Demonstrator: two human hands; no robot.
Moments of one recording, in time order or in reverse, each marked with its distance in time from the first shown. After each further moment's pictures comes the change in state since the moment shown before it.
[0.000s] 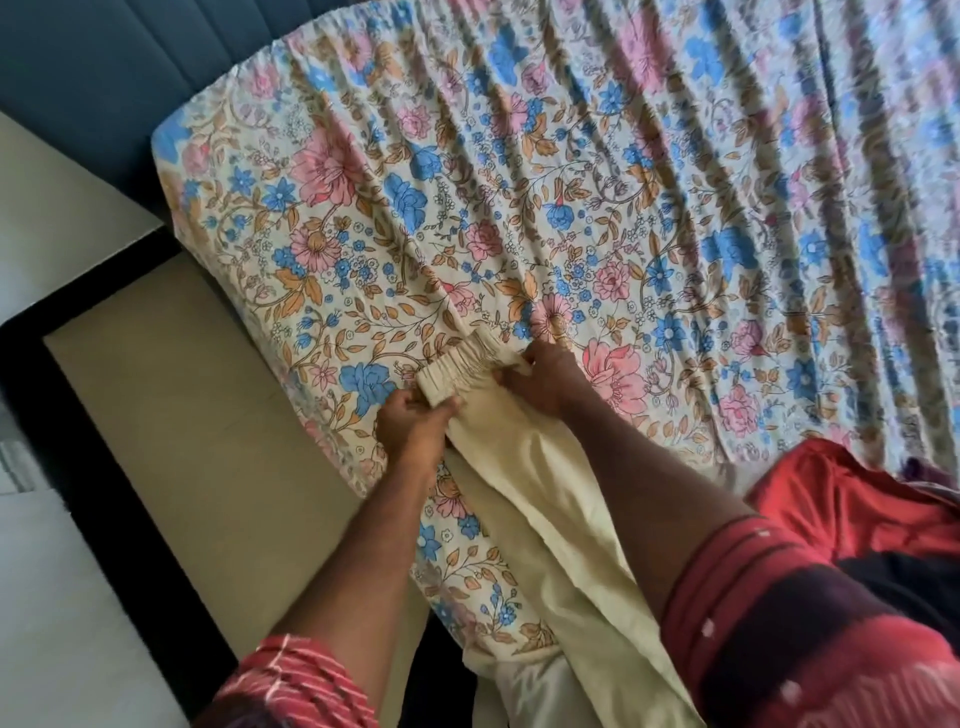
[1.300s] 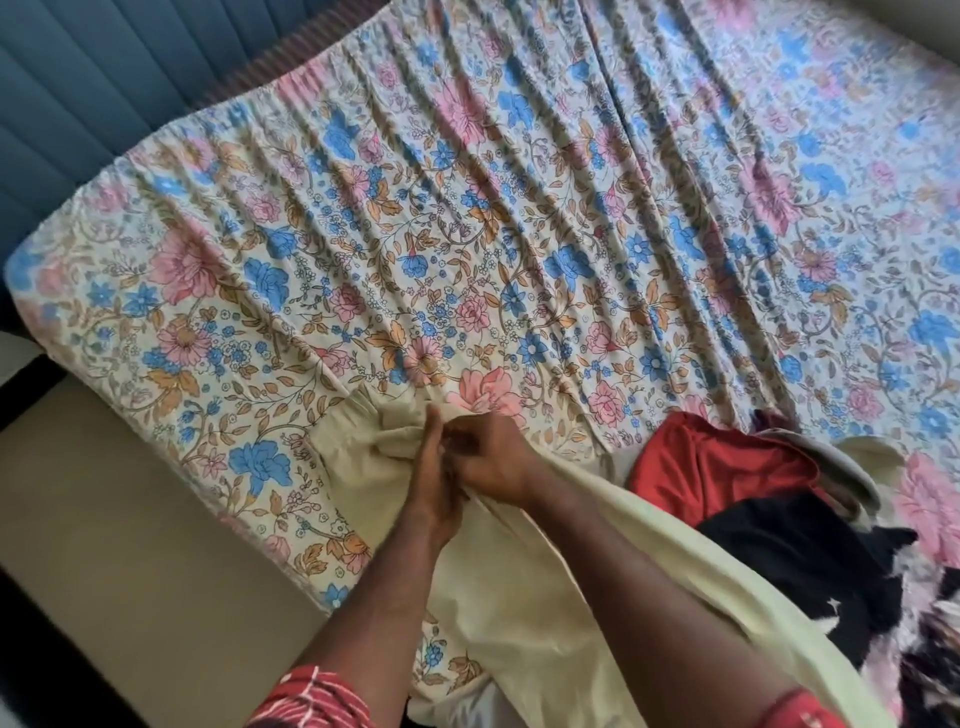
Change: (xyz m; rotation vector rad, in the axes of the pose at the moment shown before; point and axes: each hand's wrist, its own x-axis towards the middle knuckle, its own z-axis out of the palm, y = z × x) left_hand -0.076 -0.021 0.122 -0.233 -0.567 -0.229; right_hand -0.106 0.056 -0.047 0.277 0.074 -0.214
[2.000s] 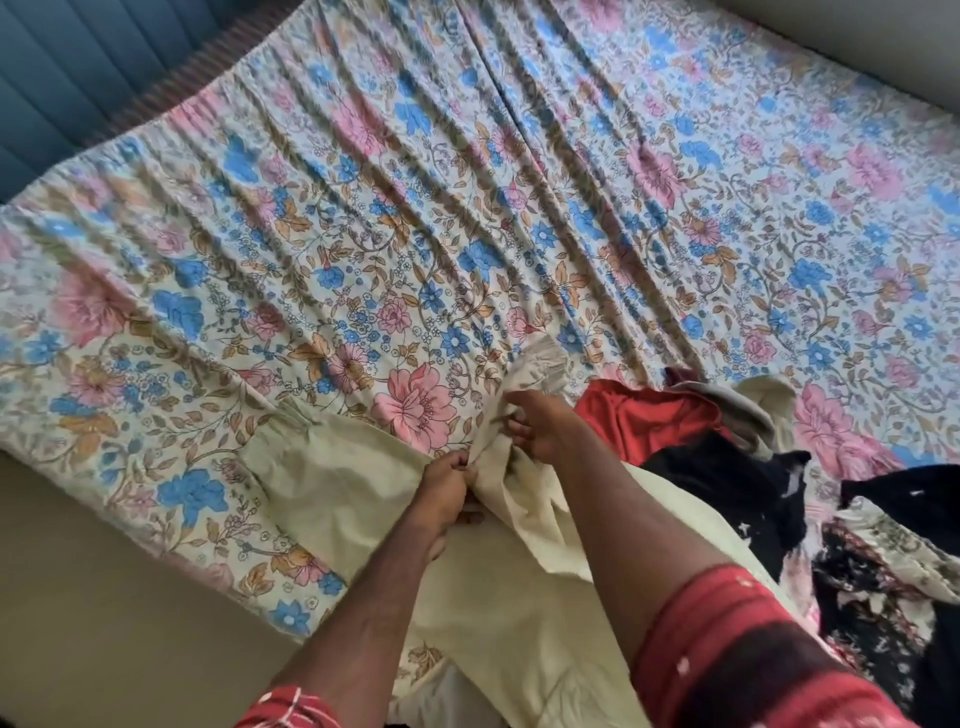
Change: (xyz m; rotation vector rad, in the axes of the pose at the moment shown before) left_hand -0.023 -0.057 0.049 0.689 -0.054 -0.072; right_hand -0.028 0.108 -0.075 1.039 0.371 0.876
